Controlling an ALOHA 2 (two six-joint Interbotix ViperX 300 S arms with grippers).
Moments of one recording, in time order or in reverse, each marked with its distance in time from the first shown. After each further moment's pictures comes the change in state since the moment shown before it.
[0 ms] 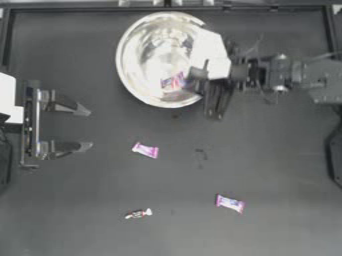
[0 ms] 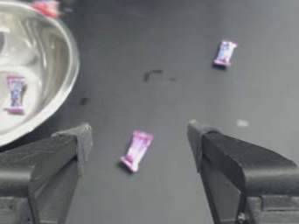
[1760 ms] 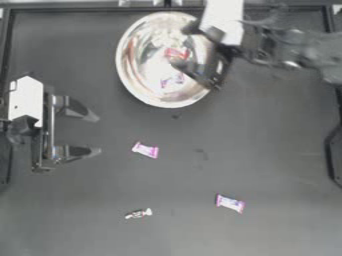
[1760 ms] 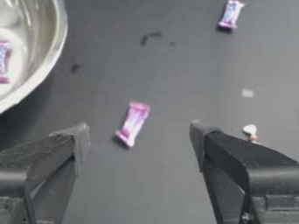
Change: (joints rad) left arm 0.000 0.124 -0.040 -0.006 0.054 0.005; right arm -0.005 -0.110 0.031 -0.038 -0.149 0.014
